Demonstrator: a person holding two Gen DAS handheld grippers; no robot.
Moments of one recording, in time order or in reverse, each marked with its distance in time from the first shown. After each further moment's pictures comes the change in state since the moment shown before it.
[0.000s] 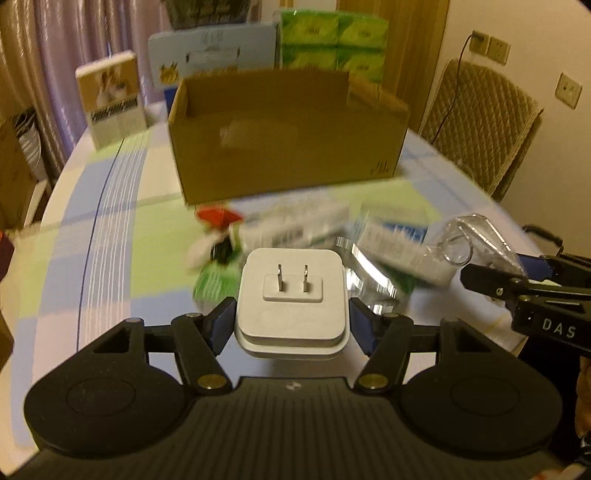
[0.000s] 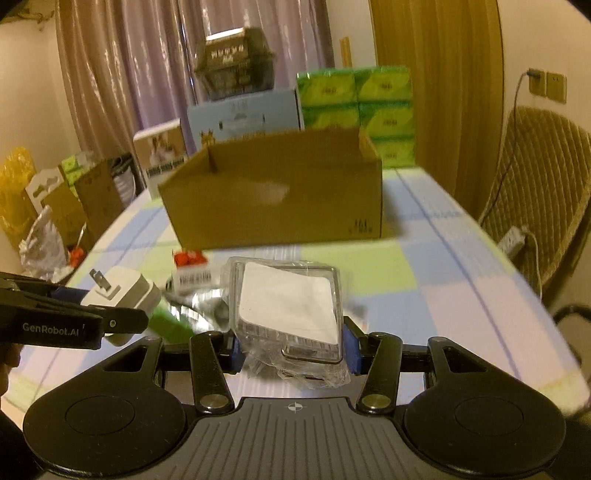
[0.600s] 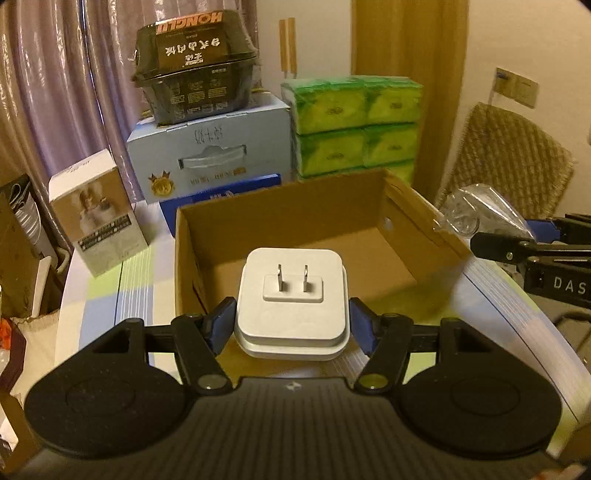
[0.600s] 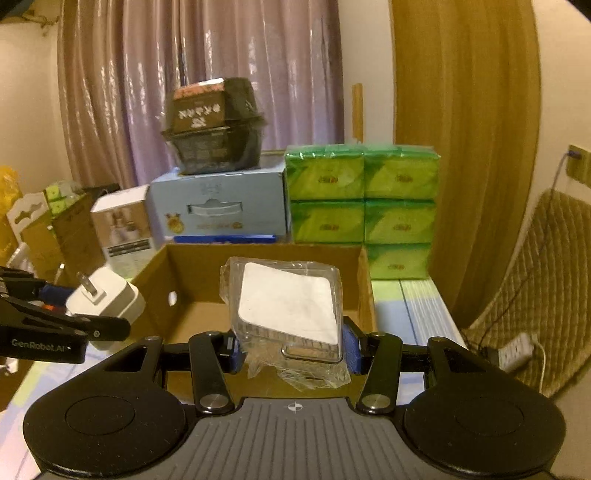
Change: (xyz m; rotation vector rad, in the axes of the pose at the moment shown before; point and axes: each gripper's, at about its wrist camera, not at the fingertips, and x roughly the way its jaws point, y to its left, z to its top) left arm 0.073 0.036 0.193 0.068 -0.088 0.055; right arm 0.118 -0.031 0.191 -0.093 -0.075 -0.012
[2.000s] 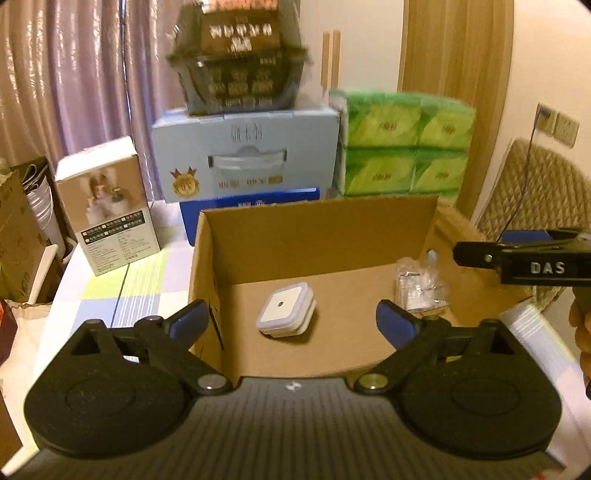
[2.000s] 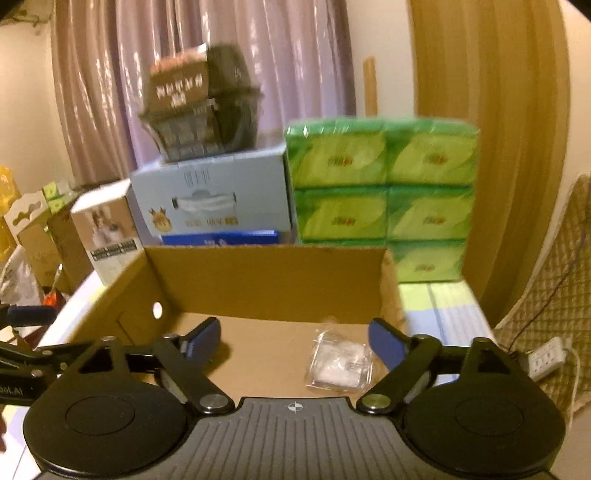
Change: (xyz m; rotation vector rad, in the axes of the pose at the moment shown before) left arm 0.036 0.032 -0.009 -0.129 -0.092 0.036; right arm 0.066 -0.021 0.013 0.023 0.019 0.053
